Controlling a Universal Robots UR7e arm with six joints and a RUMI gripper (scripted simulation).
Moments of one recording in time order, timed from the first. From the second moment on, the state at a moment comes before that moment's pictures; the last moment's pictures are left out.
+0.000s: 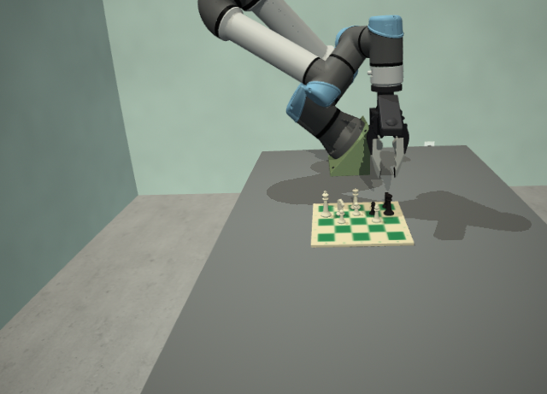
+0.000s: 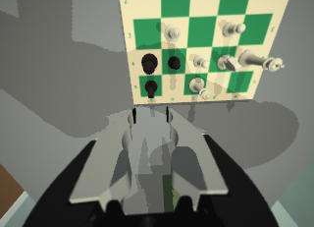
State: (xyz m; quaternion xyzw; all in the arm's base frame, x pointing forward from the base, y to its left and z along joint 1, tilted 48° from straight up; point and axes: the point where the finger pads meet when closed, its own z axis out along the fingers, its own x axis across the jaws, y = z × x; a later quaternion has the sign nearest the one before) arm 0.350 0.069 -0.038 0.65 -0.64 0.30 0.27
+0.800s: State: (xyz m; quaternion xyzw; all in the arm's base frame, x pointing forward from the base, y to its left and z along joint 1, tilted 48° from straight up) arm 0.347 0.087 -0.022 0.65 -0.64 0.30 0.28
